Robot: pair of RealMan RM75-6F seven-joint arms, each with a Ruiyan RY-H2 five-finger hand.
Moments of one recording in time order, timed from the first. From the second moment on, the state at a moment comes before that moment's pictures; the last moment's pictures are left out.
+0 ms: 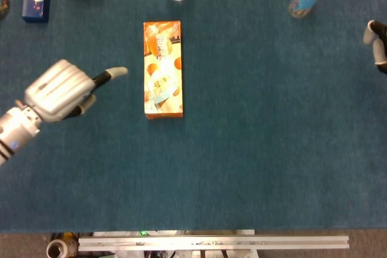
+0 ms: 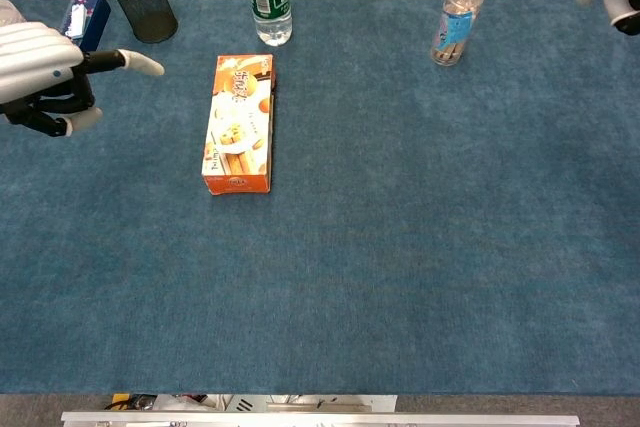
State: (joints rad) left arm -0.60 -1.06 -0.03 -1.55 1.82 0.98 -0.20; right arm 0.54 -1.03 0.09 -1.83 -1.22 1.22 -0.33
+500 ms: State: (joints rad) left arm -0.75 -1.19 -0.07 -1.56 1.66 0.77 -0.07; right arm 0.53 -1.06 0.12 -1.81 -1.19 1.20 -0.35
